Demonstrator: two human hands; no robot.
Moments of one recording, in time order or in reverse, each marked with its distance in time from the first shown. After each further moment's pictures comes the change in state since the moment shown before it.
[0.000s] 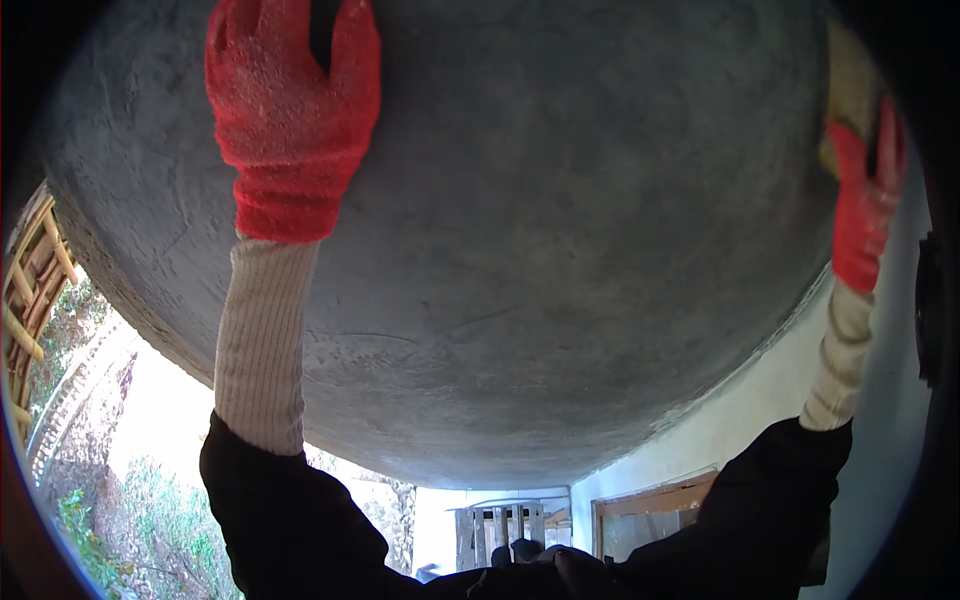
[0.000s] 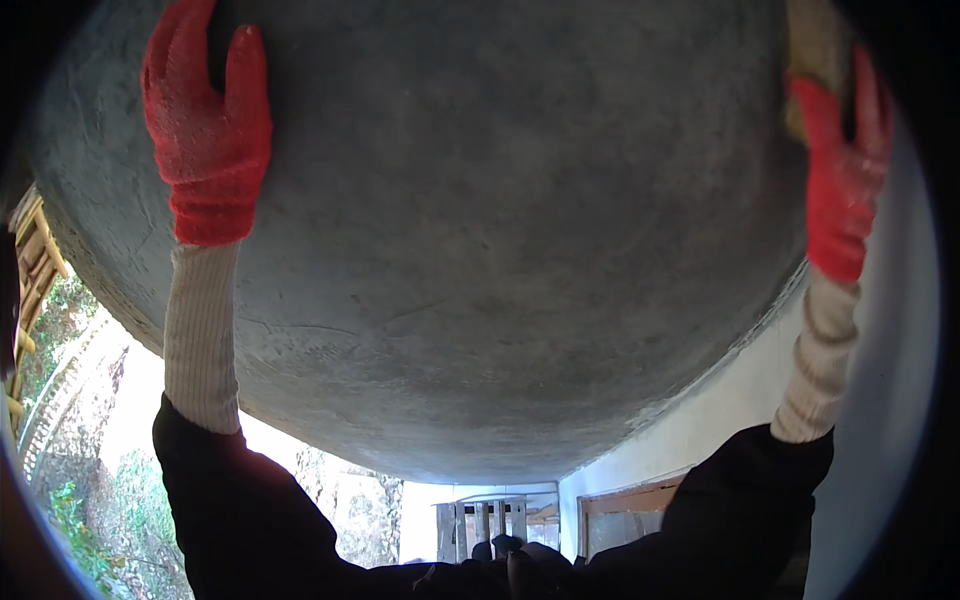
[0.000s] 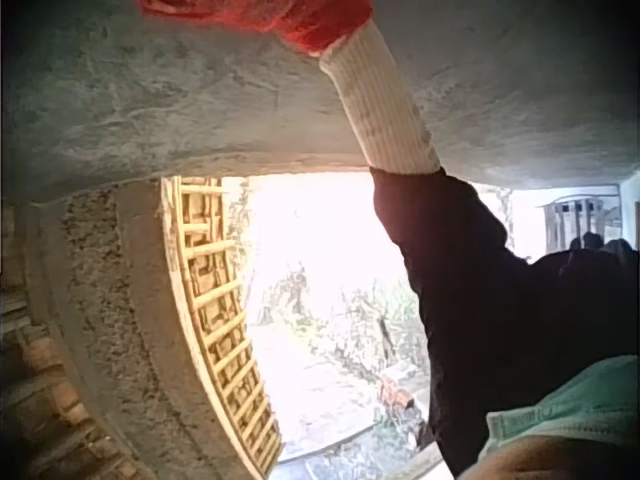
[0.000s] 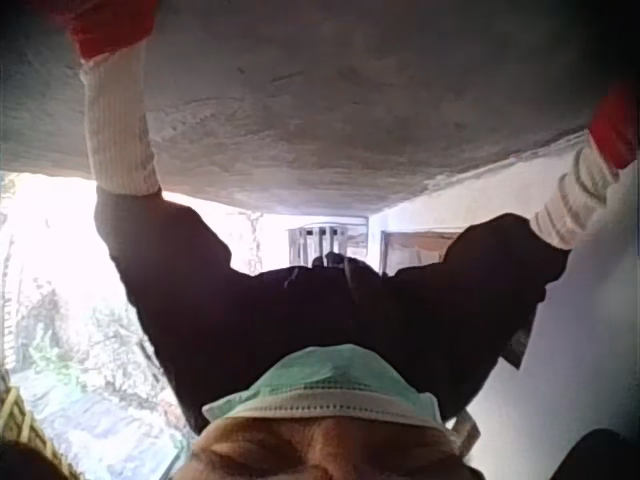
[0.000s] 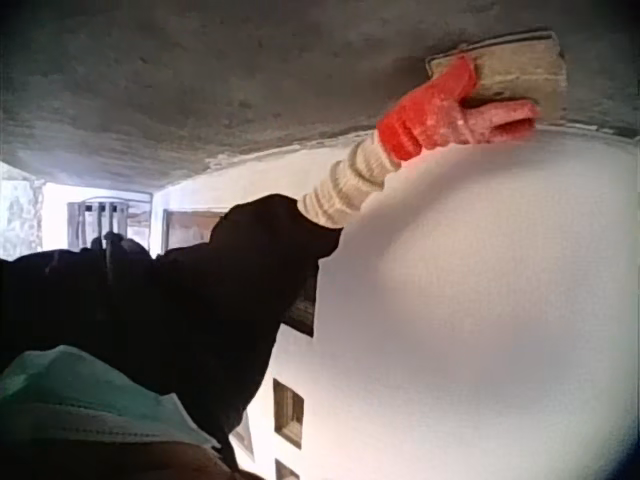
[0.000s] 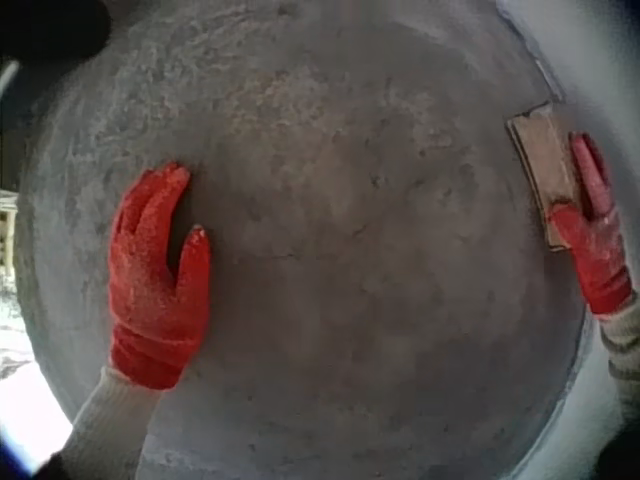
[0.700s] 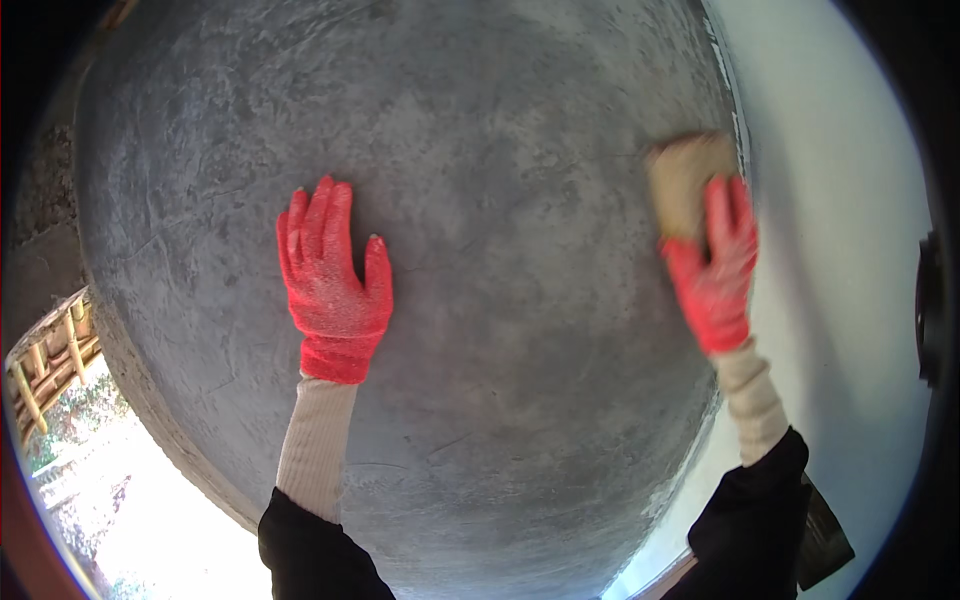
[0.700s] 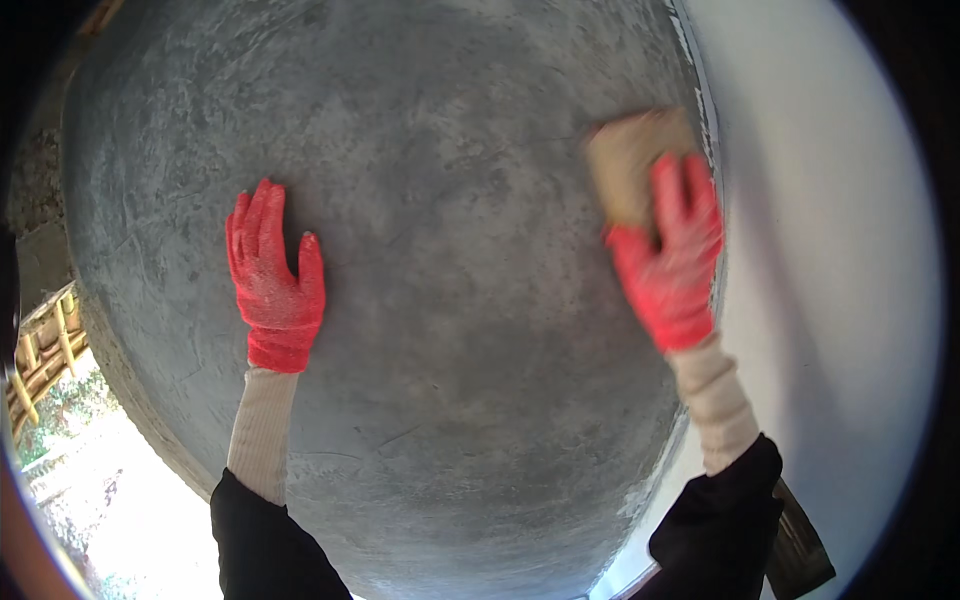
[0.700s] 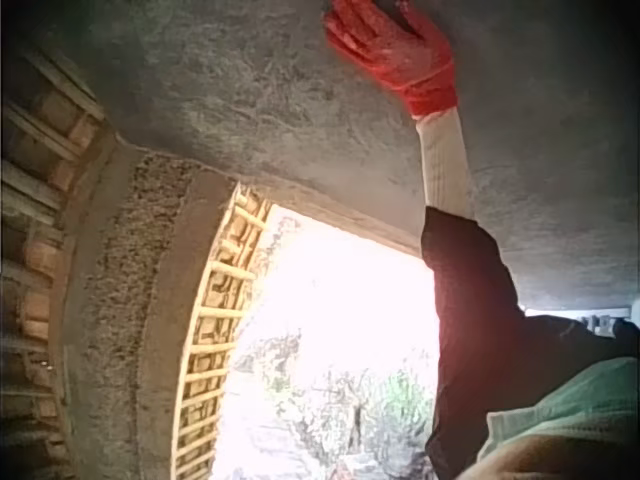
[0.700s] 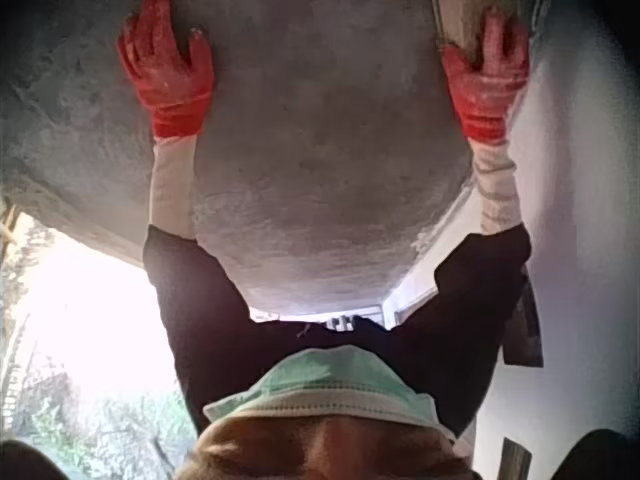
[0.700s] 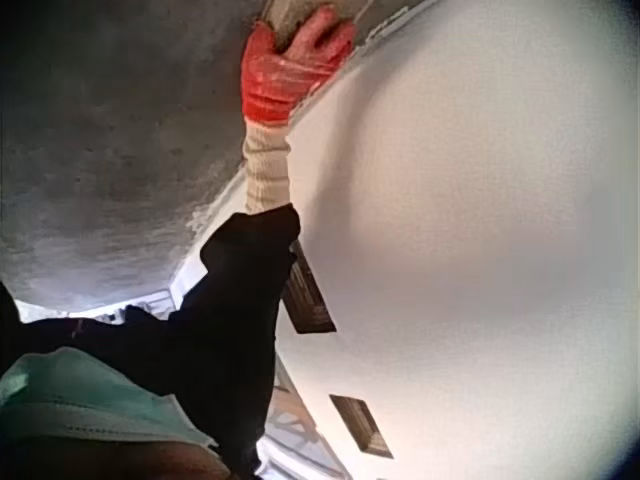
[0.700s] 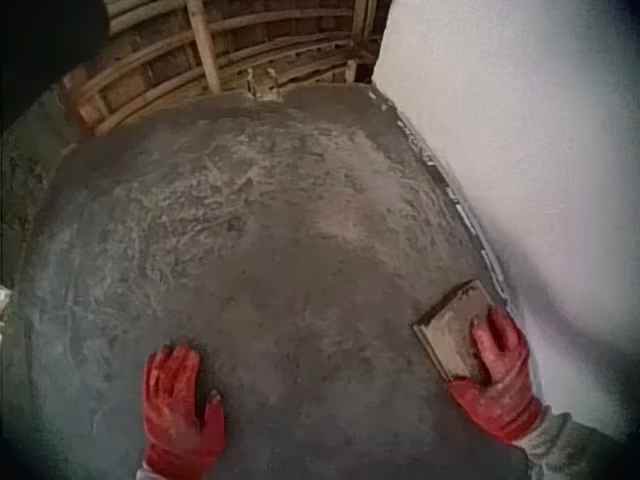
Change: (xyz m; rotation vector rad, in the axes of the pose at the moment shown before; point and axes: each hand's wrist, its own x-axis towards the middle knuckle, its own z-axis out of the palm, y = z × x) left_hand 0.028 0.013 -0.002 -0.145 -0.151 -0.127; right_hand -0.026 -0.049 0.009 0.000 0.024 0.158
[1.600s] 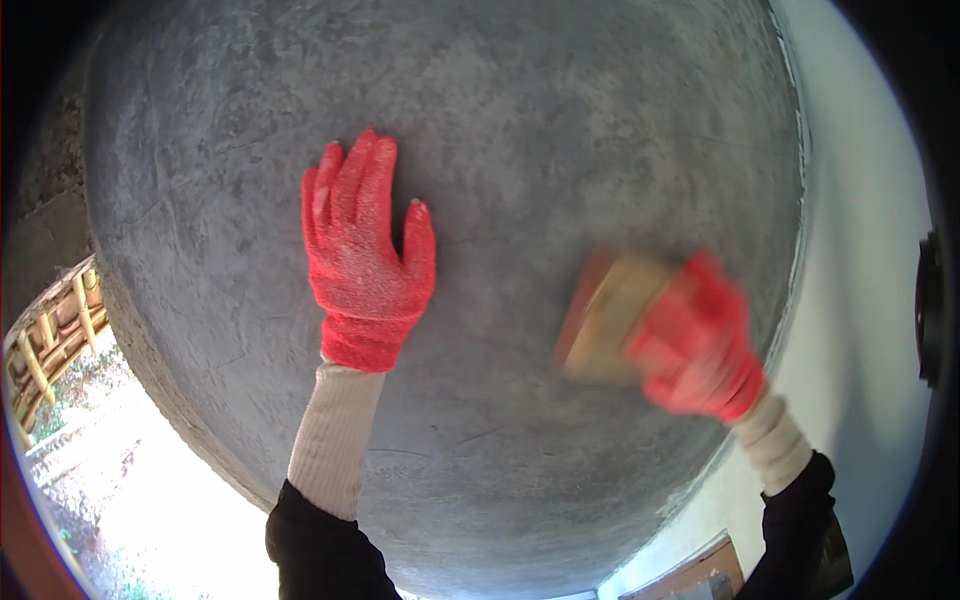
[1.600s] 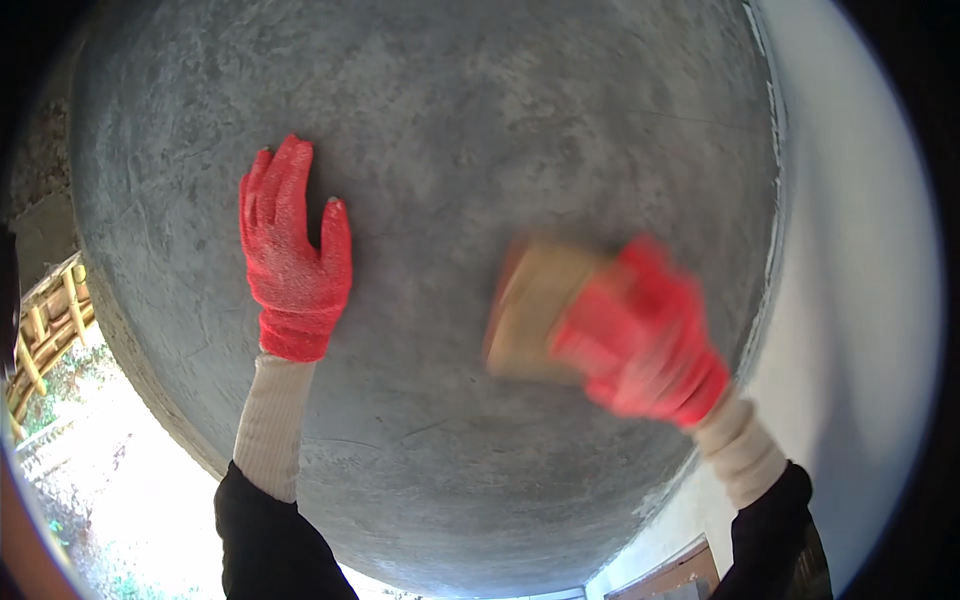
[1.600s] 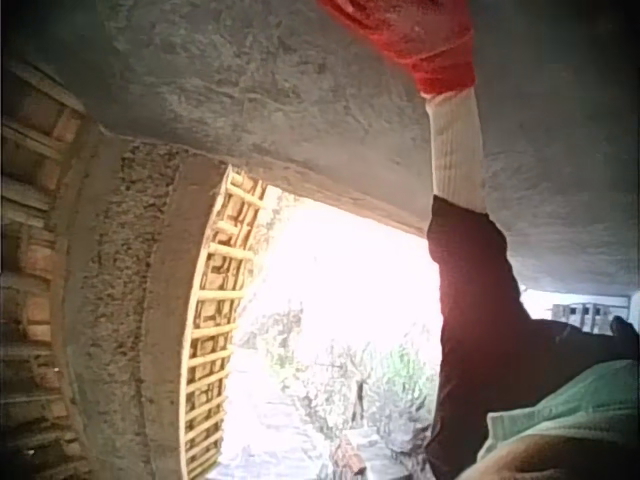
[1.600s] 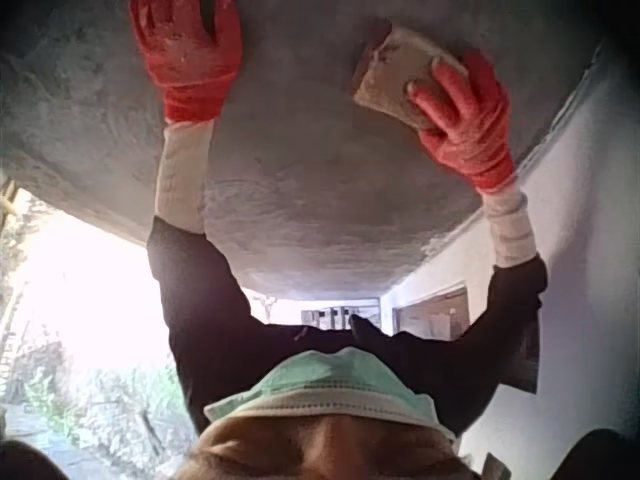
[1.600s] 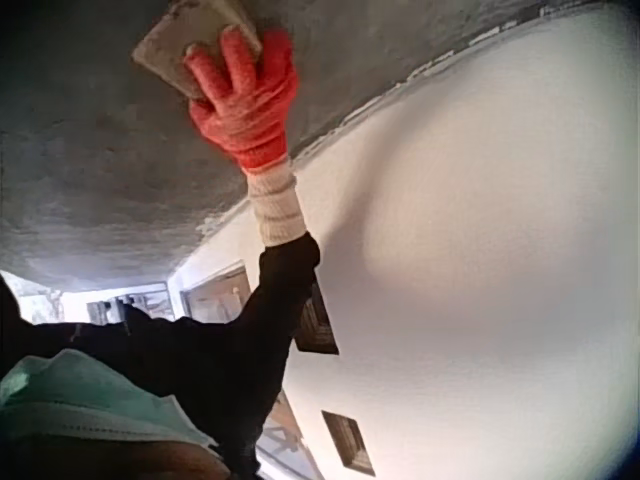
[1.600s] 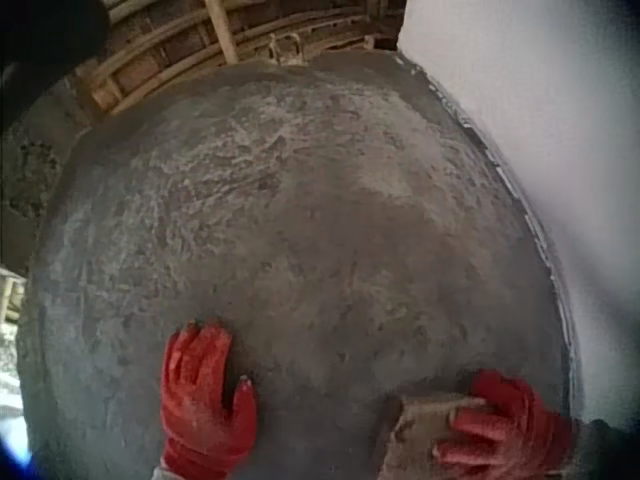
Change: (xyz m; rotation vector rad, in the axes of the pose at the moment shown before) left_hand -0.004 -0.001 0.011 -0.022 0.020 0.012; right_hand -0.025 -0.054 -0.021 0.262 -0.571 -0.514
